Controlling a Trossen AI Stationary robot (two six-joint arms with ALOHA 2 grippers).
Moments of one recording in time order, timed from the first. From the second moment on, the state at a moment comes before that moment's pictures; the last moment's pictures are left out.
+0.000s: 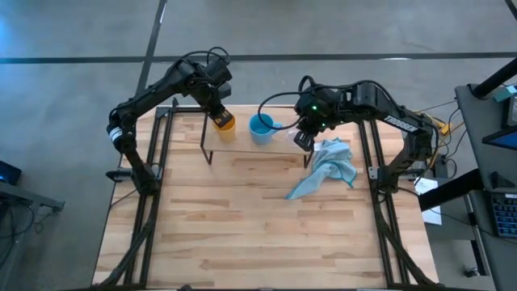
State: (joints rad) left arm 0.61 1.70 1.90 -1.47 0.04 -0.06; right arm -0.16 1.65 2.07 -1.43 0.19 0.27
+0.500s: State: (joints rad) left arm 0.61 1.68 1.90 -1.42 0.02 -0.07; right arm -0.16 1.65 2.07 -1.43 0.19 0.23
